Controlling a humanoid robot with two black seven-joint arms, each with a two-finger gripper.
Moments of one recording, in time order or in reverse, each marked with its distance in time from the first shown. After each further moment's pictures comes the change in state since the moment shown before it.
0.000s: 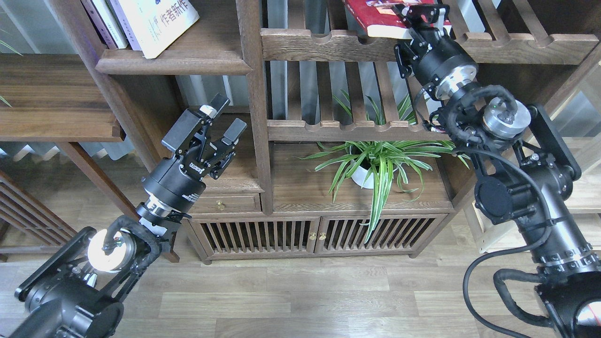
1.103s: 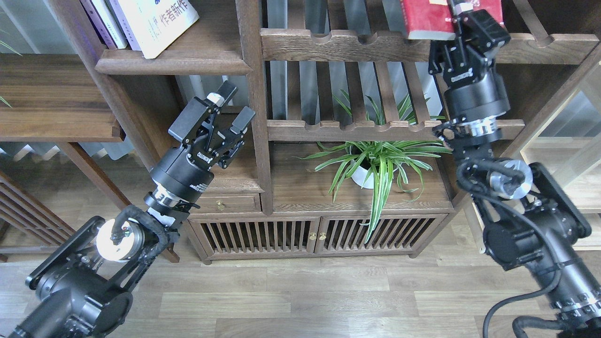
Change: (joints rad) left arm -0.053 -0.036 0.004 0.006 0.001 0.000 0.003; right arm -0.216 -0.060 -0.097 0.057 -0.002 0.769 -0.009
